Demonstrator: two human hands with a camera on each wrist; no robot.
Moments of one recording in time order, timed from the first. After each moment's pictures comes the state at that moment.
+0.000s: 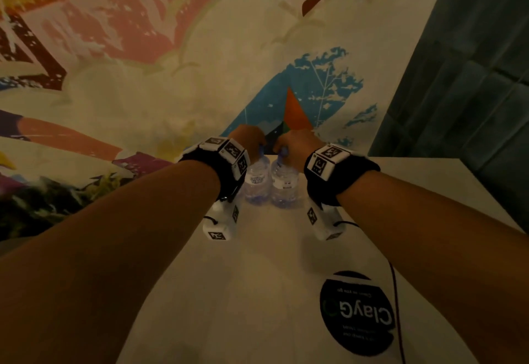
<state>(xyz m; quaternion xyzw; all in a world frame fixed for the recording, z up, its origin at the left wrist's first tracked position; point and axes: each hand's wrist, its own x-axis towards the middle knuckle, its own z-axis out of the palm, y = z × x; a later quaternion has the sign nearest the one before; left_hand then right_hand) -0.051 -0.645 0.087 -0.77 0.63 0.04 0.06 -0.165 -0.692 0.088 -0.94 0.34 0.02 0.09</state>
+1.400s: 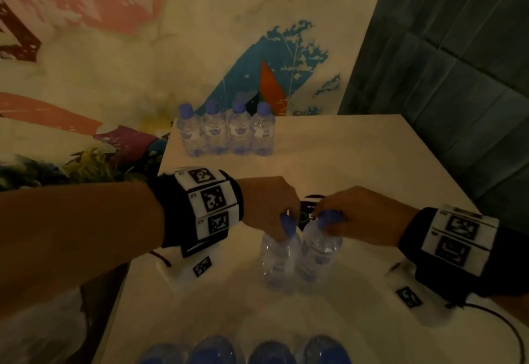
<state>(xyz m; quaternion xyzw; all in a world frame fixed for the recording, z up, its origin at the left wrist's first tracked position) -0.181 -0.446 0.107 -0.52 0.81 0.27 0.10 -0.362 -0.480 0.116 -0.90 0.33 0.12 0.24</state>
